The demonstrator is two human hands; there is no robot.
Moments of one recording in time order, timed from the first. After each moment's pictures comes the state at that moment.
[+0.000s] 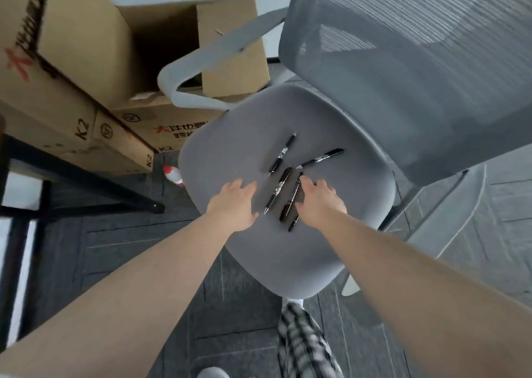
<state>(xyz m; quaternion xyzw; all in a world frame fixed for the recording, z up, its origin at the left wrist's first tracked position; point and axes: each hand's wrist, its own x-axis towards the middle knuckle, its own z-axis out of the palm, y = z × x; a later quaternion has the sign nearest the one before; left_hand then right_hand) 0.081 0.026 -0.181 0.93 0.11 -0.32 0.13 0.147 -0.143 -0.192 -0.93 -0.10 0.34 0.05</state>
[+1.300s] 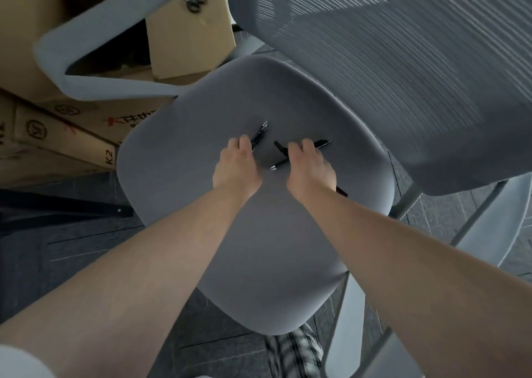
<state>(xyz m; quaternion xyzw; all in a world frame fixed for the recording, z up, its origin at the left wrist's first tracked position) 0.207 -0.028 -0.266 0.94 0.23 -0.16 0.22 0.238 -0.154 -0.258 -0.96 -0.14 0.22 0.07</state>
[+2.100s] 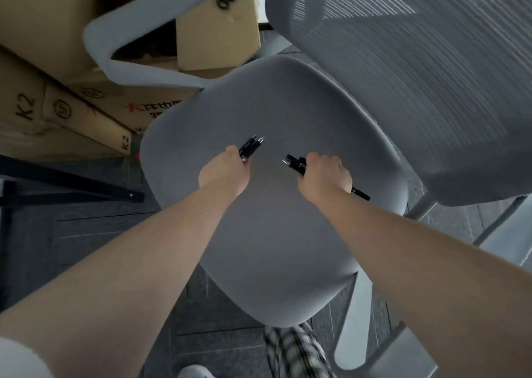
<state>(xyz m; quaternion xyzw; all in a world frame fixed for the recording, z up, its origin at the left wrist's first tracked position) 0.180 0.016 -0.258 0.91 0.30 -0.21 0.18 0.235 -0.146 -0.261 -0.96 -0.12 0.24 0.03</state>
